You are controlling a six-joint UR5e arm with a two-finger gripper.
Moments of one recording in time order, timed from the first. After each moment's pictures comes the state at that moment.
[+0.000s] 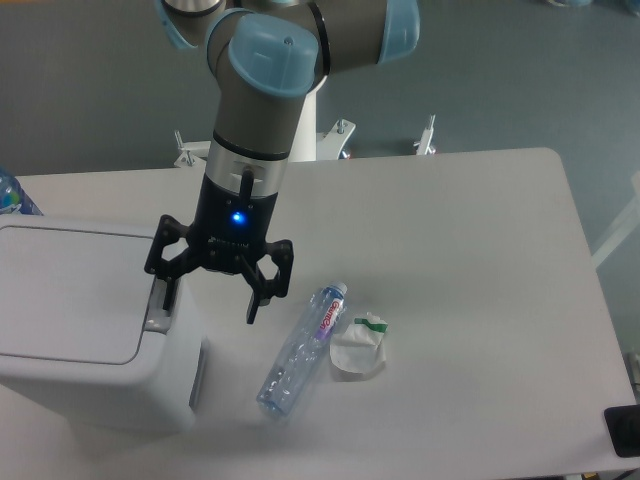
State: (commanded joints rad) arm 2.30 -1.78 -1.56 -0.90 1.13 0.19
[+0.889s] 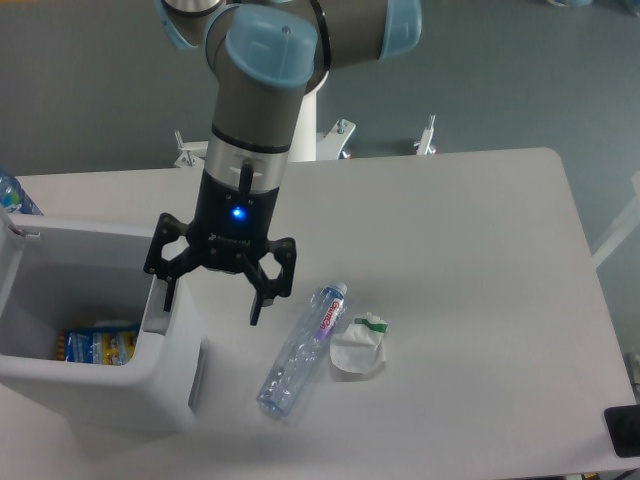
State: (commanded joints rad) arm 2.40 -1.80 -1.45 -0.89 1.14 0.25
